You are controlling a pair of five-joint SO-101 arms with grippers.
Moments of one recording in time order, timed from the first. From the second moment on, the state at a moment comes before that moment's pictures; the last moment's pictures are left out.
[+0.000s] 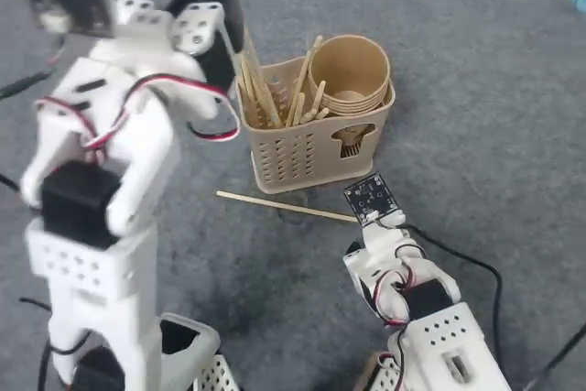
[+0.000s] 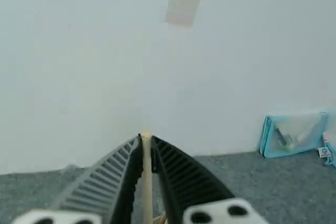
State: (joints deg) left arm 12.2 -27.2 -15.3 65.4 15.1; right arm -25.4 -71.9 90.5 46.2 5.7
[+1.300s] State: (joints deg) left arm -13.2 -42.6 25.6 78.4 25.9; right arm -25.4 -71.9 90.5 46.2 5.7
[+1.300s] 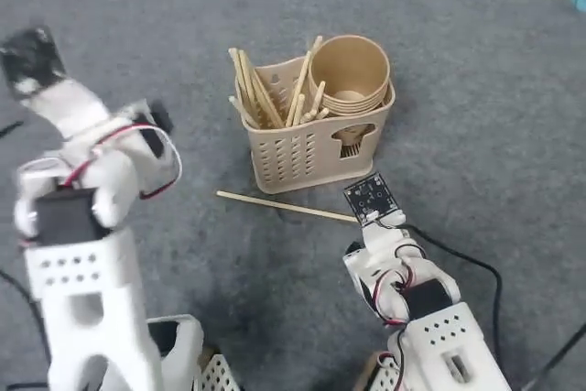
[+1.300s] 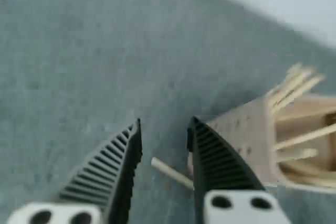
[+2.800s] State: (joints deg) left arm -0.8 4.4 25.9 71.1 41.3; right arm -25.4 -71.9 90.5 46.2 5.7
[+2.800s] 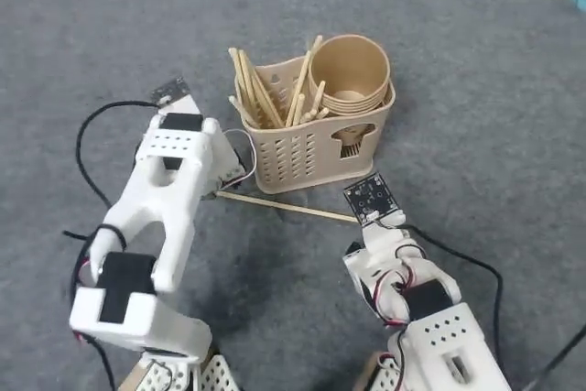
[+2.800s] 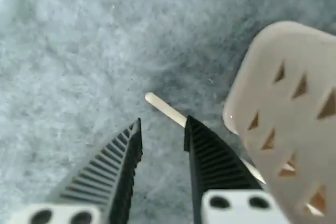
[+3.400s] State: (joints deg) left arm -0.6 5.2 29.6 64.4 43.1; right arm -25.4 -71.9 90.5 46.2 5.7
